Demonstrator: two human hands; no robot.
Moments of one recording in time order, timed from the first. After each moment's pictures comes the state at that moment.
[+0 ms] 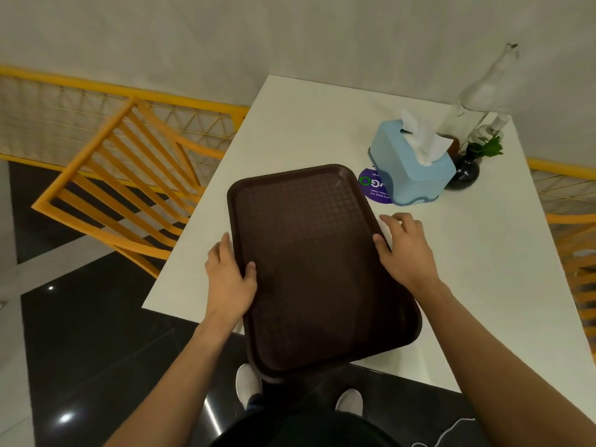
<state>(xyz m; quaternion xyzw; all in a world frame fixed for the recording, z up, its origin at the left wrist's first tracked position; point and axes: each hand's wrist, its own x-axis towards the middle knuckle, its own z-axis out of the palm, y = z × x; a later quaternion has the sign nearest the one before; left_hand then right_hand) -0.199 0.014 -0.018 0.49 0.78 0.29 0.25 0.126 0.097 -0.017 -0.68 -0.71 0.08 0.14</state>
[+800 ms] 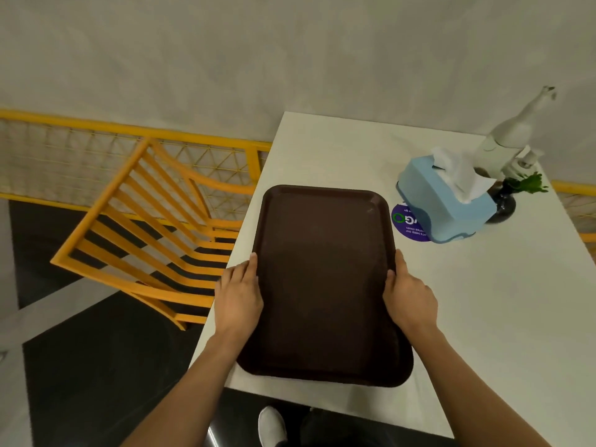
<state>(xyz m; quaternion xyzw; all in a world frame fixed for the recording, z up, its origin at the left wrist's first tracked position) -0.288 0.093 -0.038 0.64 0.75 0.13 0.07 0.026 0.112 -0.032 -0.80 -0.58 0.13 0.06</state>
